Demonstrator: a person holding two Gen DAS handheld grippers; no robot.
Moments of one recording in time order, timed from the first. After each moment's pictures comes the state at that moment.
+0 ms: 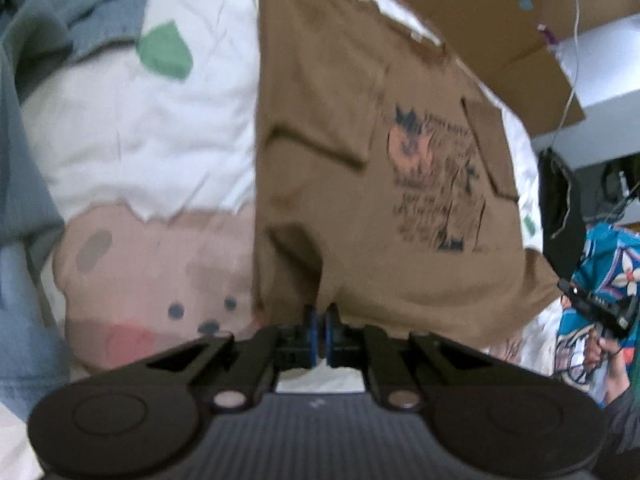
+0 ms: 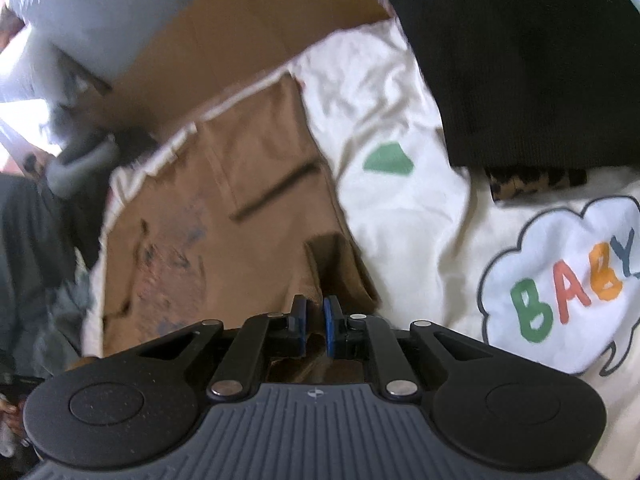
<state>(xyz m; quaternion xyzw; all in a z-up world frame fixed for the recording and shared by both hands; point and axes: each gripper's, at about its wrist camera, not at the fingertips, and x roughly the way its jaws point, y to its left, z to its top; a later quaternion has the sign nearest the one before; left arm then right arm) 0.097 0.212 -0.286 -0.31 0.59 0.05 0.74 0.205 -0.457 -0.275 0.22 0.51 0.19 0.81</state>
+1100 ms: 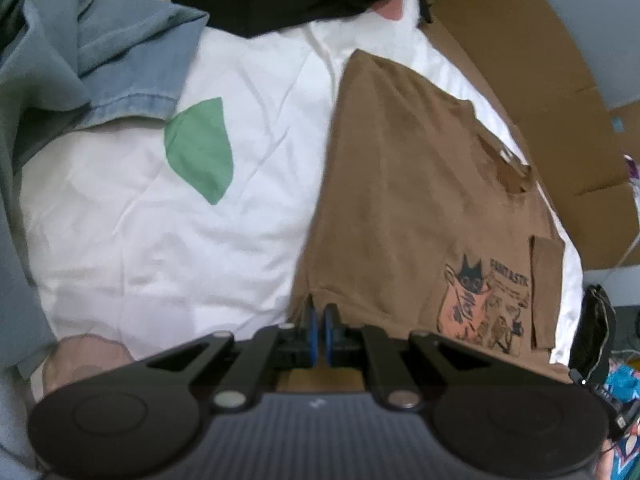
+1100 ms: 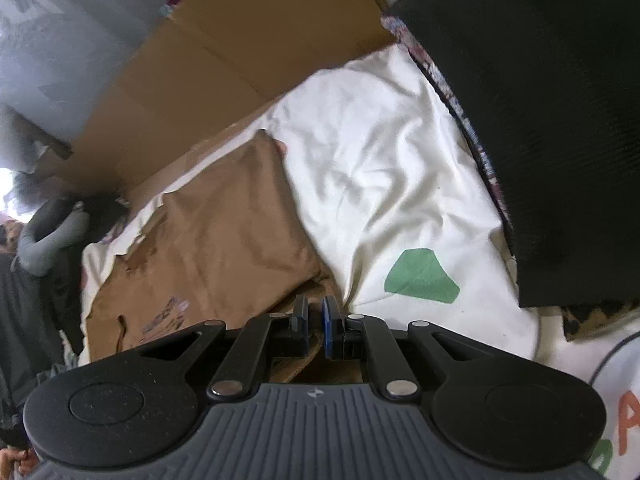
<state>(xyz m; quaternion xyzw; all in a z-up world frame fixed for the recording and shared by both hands) 0.163 0.276 -0.312 -0.37 0.55 0.19 0.72 0.319 -0.417 -0.317 0.25 0.50 0.13 0.82</state>
